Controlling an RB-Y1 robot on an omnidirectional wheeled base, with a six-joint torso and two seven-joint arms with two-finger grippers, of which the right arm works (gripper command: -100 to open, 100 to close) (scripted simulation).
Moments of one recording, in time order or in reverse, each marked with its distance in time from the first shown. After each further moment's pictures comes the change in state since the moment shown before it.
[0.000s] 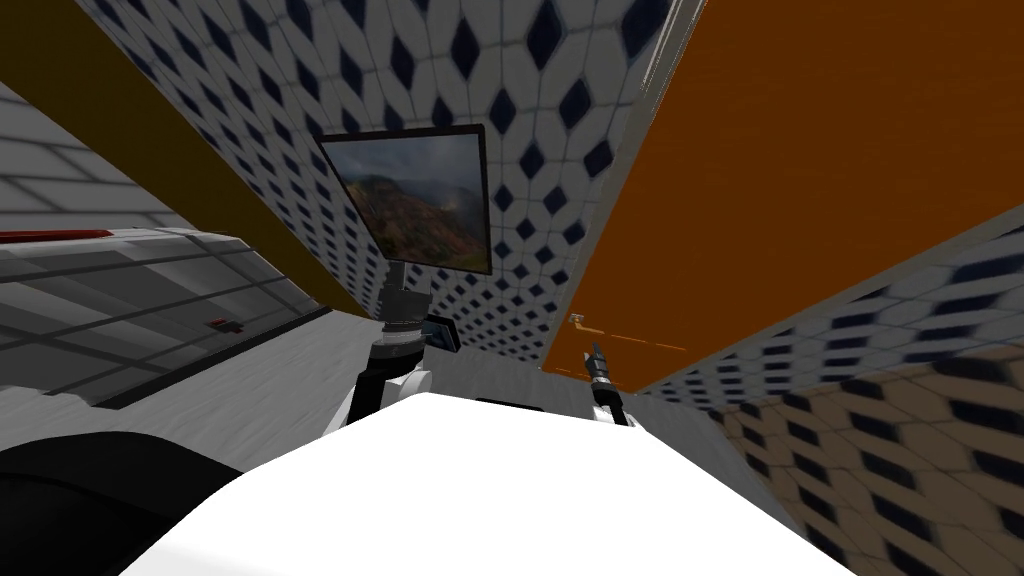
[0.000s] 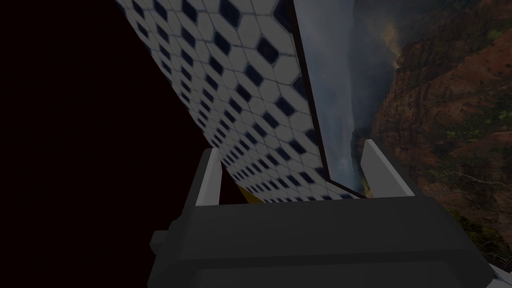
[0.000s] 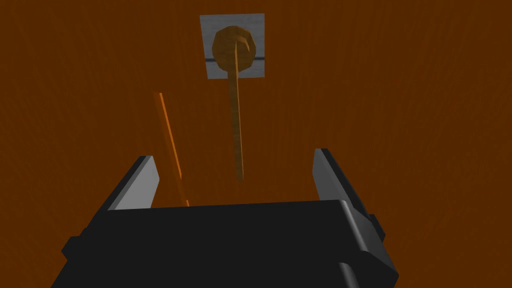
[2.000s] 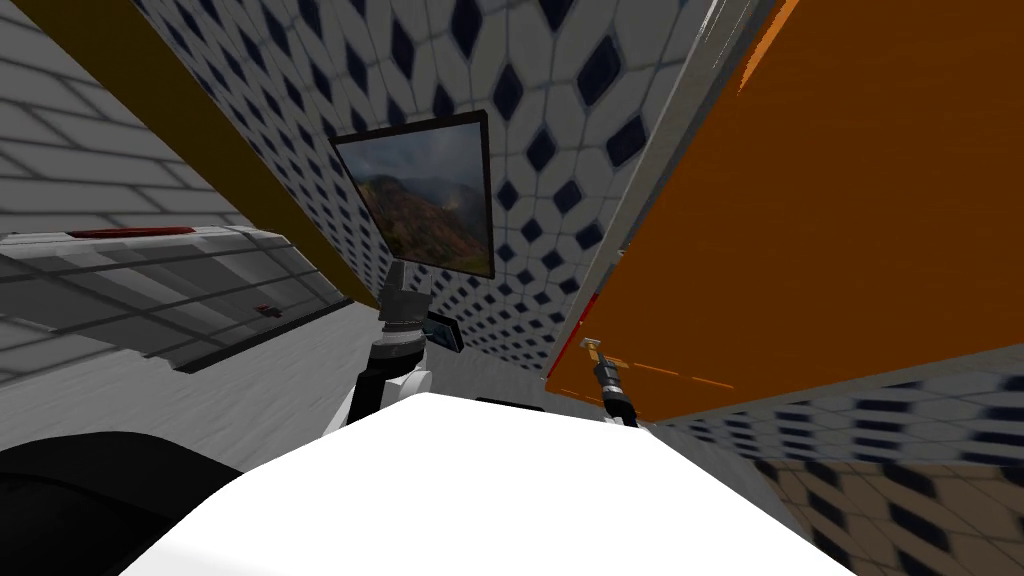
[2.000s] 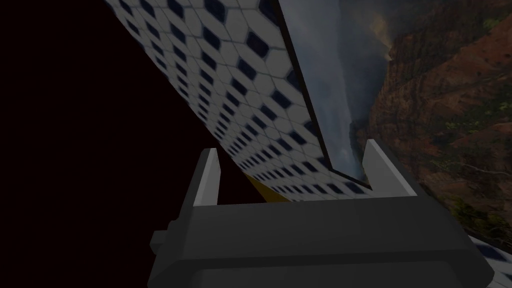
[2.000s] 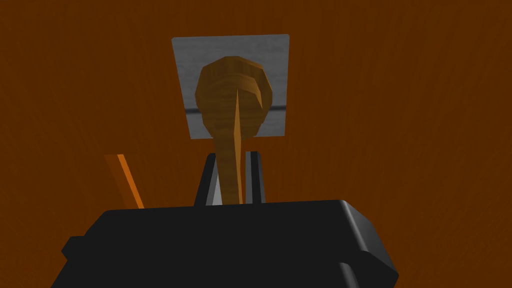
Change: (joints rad) arm 0.059 -0.050 -0.002 -0.016 -0.001 -0.028 -0.055
